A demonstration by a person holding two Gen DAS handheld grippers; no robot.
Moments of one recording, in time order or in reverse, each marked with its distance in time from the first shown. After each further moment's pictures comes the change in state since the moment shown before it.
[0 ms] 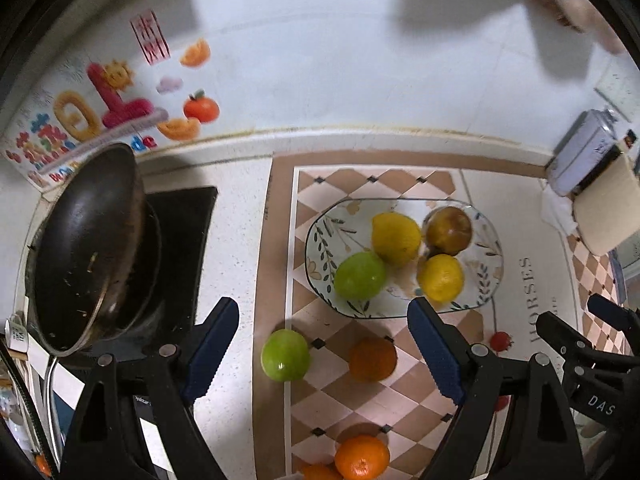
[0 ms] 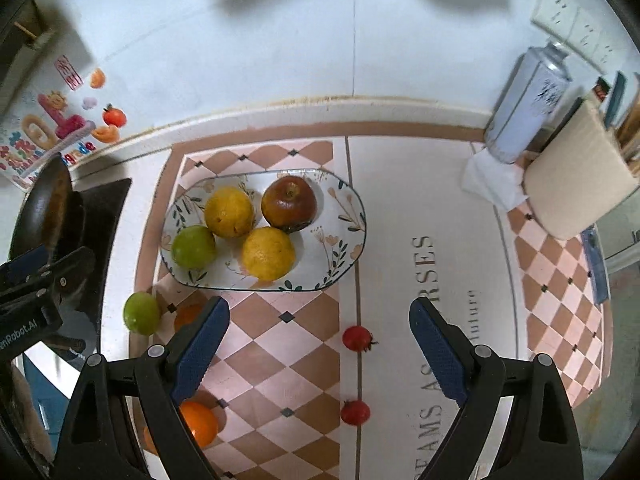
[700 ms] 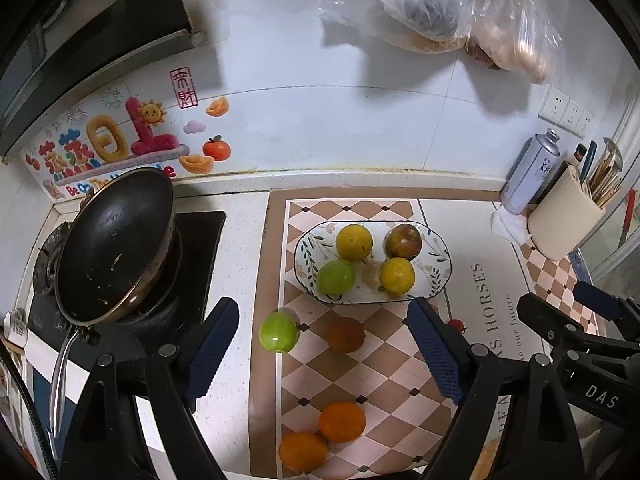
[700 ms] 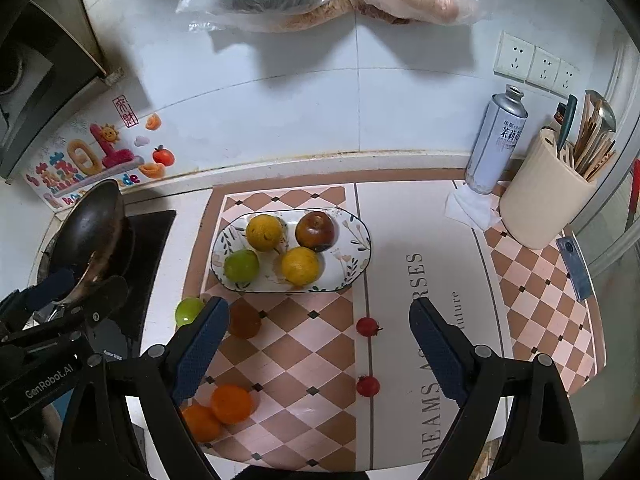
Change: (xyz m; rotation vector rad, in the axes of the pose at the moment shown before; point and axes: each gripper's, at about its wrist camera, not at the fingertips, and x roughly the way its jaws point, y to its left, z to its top) left arm -0.097 0.000 -0.045 0.000 -0.159 -0.057; right arm -0.103 0.017 -0.041 0.019 -0.164 0.057
